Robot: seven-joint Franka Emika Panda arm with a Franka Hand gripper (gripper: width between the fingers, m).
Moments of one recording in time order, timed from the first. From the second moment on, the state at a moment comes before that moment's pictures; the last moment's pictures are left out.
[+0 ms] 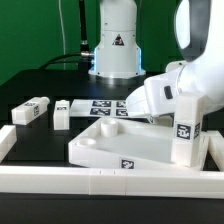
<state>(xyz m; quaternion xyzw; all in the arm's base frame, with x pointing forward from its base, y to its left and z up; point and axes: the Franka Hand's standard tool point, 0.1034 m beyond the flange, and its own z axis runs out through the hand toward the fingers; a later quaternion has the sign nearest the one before) 0.428 0.079 0.029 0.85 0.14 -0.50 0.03</state>
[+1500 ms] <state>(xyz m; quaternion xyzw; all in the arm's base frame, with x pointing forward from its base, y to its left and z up) 0.438 0.074 0.017 0.87 0.13 -0.48 0.03</state>
